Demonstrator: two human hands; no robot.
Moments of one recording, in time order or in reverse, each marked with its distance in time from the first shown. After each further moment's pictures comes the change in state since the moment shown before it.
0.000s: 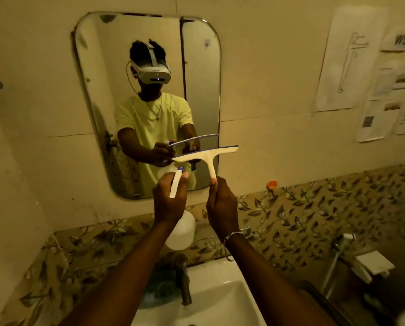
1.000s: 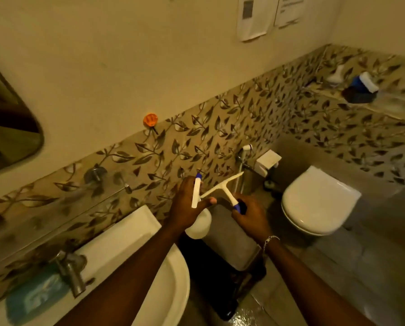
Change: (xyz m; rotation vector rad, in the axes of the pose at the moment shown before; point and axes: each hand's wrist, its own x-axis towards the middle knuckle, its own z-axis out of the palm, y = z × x) left_hand -0.232 0.020 0.290 -0.143 -1.029 -0.323; right_hand -0.150 0.326 -0.288 -0.270 -0.307 0.776
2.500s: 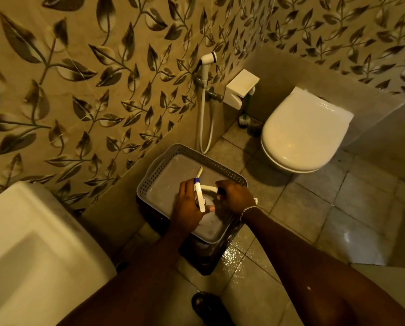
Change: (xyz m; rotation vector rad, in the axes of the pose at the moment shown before) left_hand 0.020 -0.239 0.295 0.150 -0.241 -0.219; right_hand 0.072 0.296 0.098 -0.487 -0.272 0.149
